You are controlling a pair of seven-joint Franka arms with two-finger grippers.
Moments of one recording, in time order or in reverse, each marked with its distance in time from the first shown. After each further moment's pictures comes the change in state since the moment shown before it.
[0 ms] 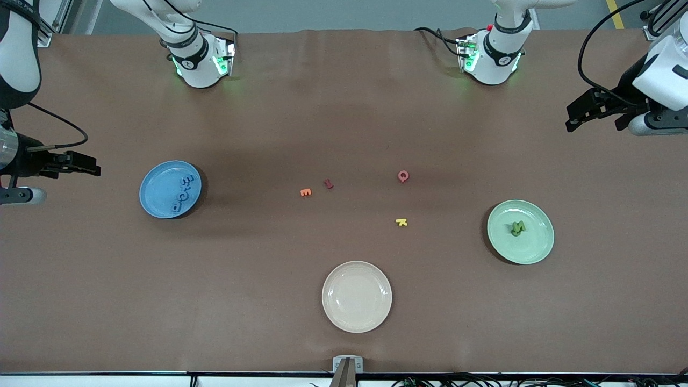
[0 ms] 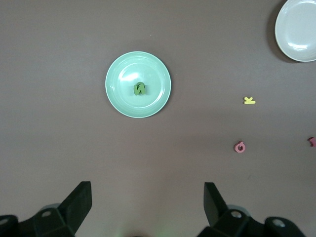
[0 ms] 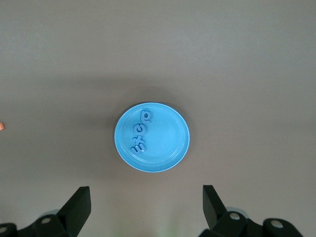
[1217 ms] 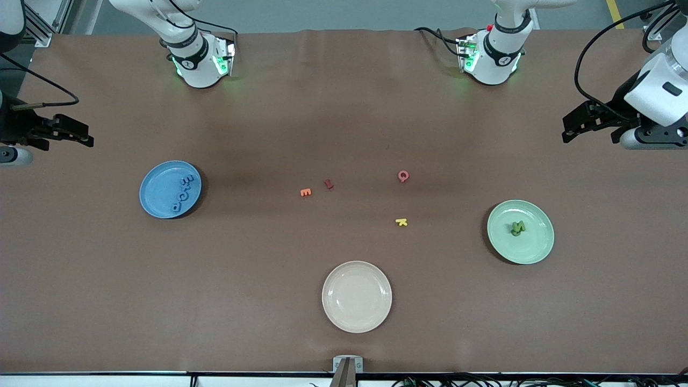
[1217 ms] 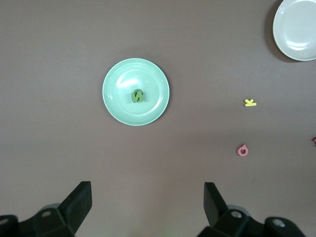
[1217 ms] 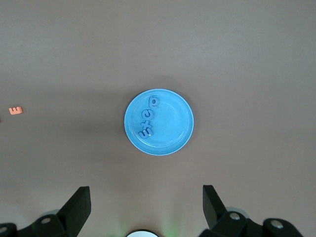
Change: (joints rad) left arm 0.000 0.034 0.000 0.004 0.002 0.039 0.048; right arm 0.067 -0.155 -0.048 -0.062 0.007 -0.059 0.000
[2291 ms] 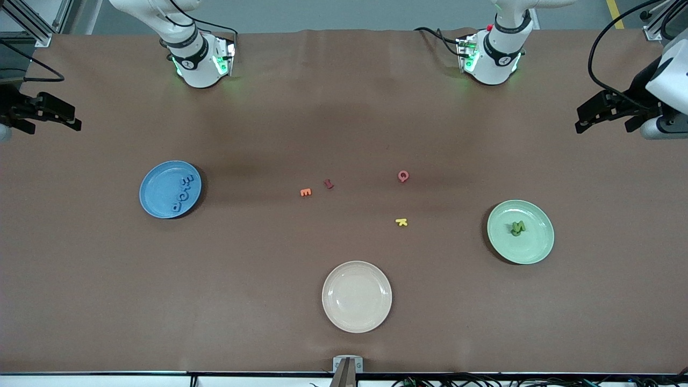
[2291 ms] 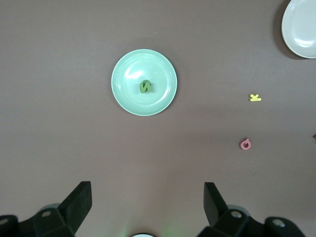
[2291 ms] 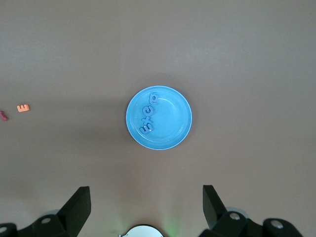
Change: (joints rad) left arm 0.019 -0.023 0.013 0.033 0.002 -0.079 -0.013; right arm -0.001 -0.068 -0.008 -0.006 0.001 -0.036 0.000
